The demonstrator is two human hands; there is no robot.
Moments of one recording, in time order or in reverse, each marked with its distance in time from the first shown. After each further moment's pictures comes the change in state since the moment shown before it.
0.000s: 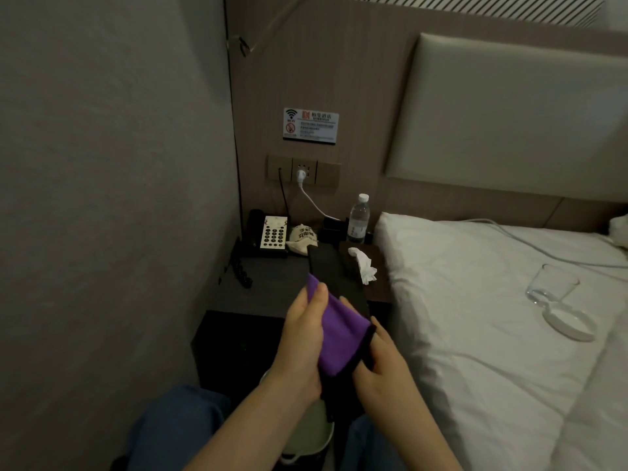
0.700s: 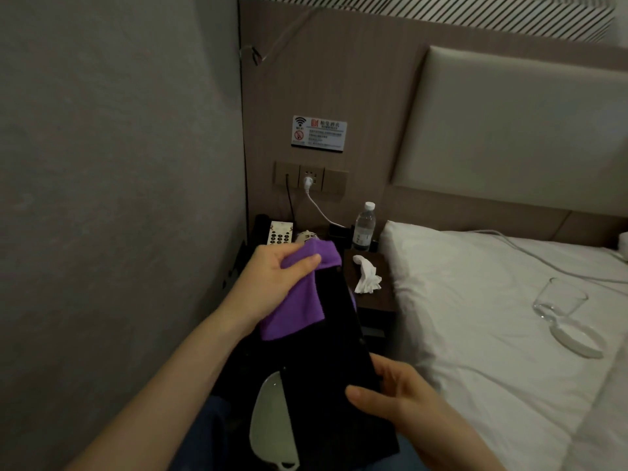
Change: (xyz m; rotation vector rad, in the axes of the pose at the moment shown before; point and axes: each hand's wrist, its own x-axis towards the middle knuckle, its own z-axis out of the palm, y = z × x) left_hand 0.042 0.066 -0.050 0.510 -0.096 0.207; right_hand -0.003 0.010 -0.029 0.561 -0.430 0.240
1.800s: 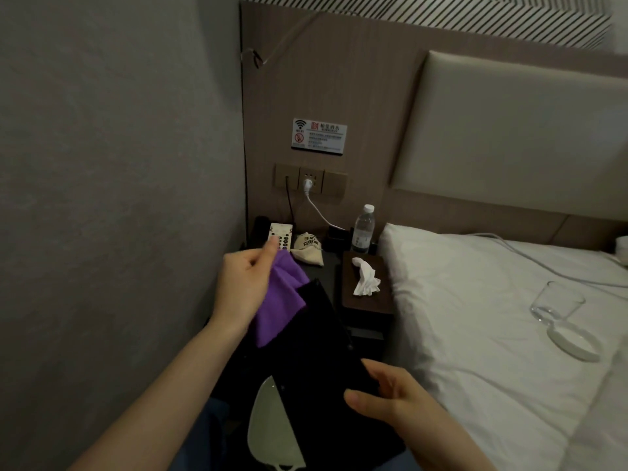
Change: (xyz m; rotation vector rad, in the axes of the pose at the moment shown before) left_hand 0.012 -0.038 -0.013 0.124 0.475 0.030; right_hand 0.001 0.000 0.003 -0.067 0.005 0.032
